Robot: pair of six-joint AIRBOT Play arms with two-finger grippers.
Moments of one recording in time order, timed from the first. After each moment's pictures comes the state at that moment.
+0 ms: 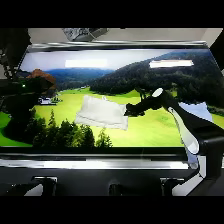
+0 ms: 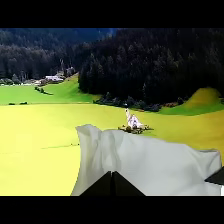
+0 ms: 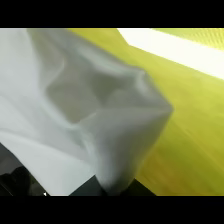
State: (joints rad) left arm 0.08 -1.15 1.29 1.00 -1.03 -1.32; right arm 0.15 -1.83 1.37 -0.74 1.15 1.19
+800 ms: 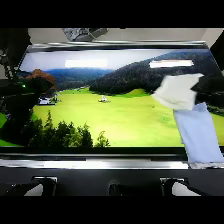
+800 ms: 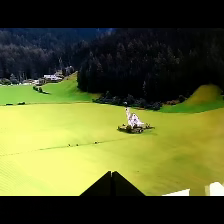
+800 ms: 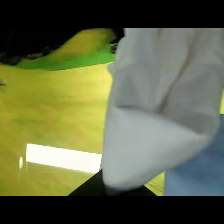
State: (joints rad) left arm 0.08 -1.15 1.29 1.00 -1.03 -1.31; right arm -0.48 -1.33 1.58 -1.06 1.43 1.20
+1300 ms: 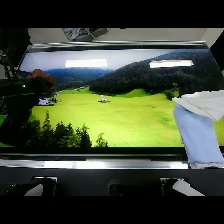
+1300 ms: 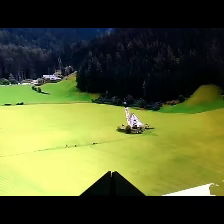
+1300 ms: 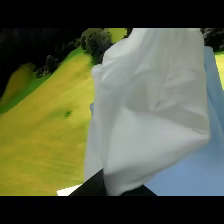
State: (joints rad) left arm 0.08 -1.15 1.29 1.00 -1.03 -1.30; right arm -0.87 -1.29 1.59 -0.99 1.56 1.27
